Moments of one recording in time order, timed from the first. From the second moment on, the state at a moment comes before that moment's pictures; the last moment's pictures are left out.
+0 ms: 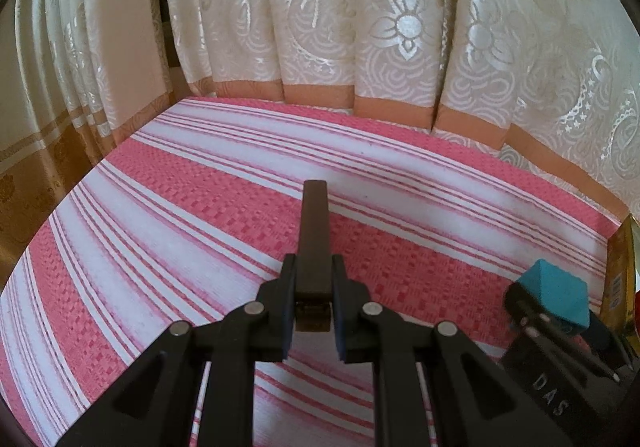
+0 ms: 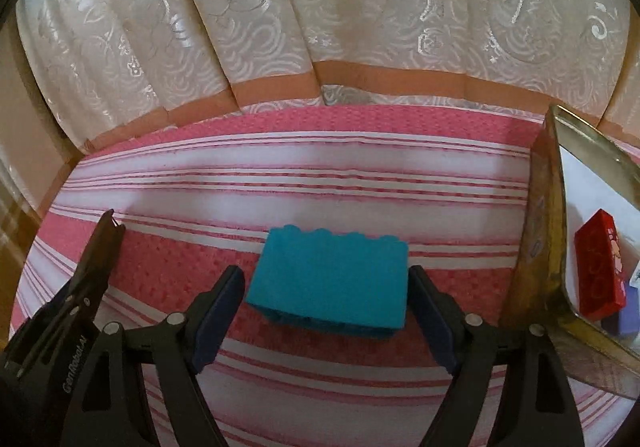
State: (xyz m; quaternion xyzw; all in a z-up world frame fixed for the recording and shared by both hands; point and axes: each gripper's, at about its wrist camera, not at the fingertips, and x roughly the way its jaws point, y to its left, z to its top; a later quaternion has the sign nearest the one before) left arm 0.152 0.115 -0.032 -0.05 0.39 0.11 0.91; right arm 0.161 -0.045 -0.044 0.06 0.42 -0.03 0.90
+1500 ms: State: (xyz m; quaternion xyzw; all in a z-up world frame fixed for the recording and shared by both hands) left arm 0.115 0.086 -0.004 -0.03 0.28 0.10 0.96; right arm 0.051 -0.069 0.014 -0.01 0.19 -0.04 0.98
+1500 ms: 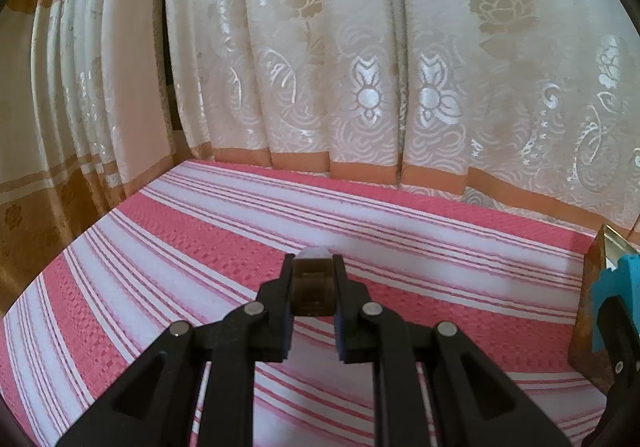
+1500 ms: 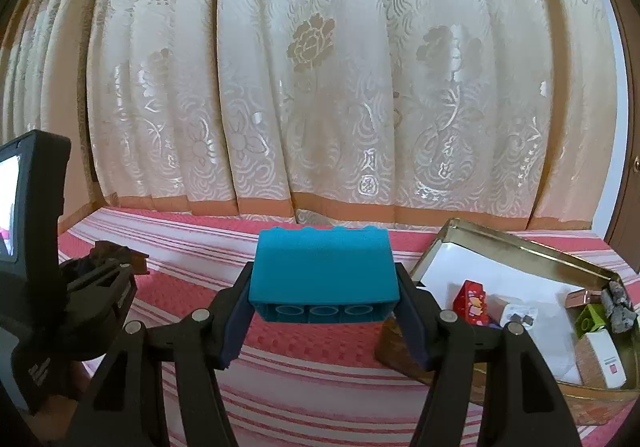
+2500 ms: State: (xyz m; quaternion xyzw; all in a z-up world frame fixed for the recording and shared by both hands) left arm 0.077 0.026 0.006 -0.02 0.25 0.04 0.97; right arm 0.012 -0.126 0.020 0.00 0.18 -0.07 0.98
